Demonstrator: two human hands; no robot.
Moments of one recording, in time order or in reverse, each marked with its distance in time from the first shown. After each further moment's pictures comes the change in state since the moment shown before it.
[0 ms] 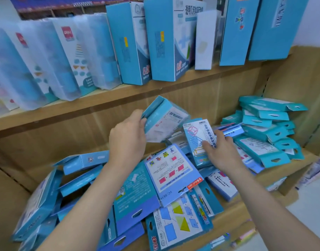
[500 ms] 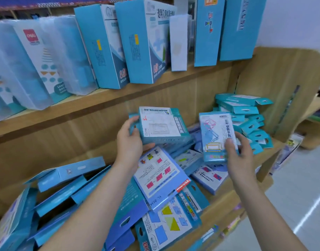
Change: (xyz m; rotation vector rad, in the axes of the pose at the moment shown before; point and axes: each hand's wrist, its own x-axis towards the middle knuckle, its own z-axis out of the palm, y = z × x) left_hand 0.005 0.021 0.051 -1.014 -0.174 -0.731; right_hand -0.040 0.043 -0.026 0.654 0.442 0.127
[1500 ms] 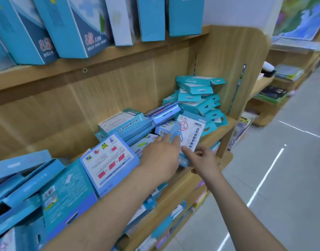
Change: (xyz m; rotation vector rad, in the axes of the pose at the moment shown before) left_hand -0.081 -0.060 0.112 1.486 -0.728 0.663; right_hand -0.016 0.045 -0.050 -0.191 -0.196 0.286
